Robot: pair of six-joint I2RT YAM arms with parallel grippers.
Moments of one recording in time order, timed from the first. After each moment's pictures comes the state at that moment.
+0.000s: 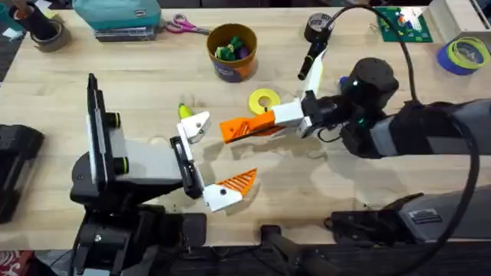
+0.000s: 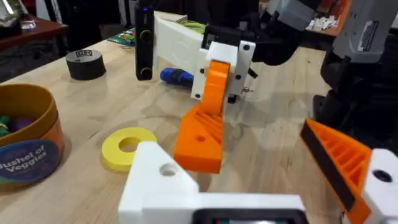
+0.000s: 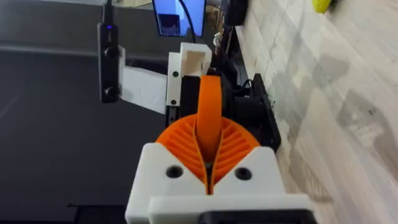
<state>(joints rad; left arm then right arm) -0.08 0.01 0.01 -0.12 1.11 0.04 0.38 1.62 0.40 1.14 -1.36 1.37</state>
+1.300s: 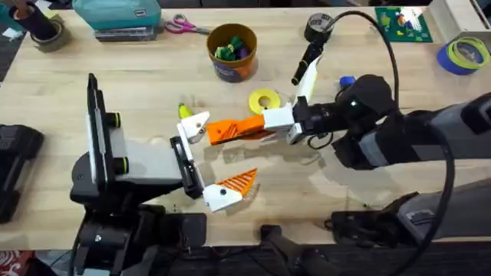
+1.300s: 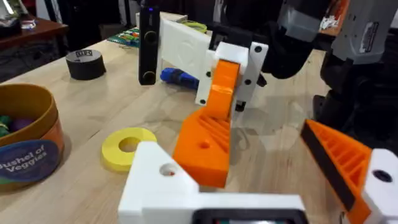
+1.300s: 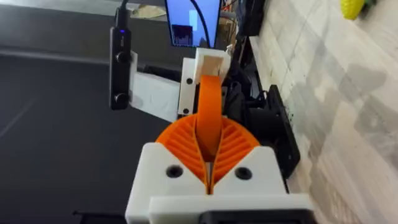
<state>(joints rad) -0.08 0.01 0.01 -0.12 1.11 0.04 0.49 1.67 0.34 1.45 -1.19 1.56</state>
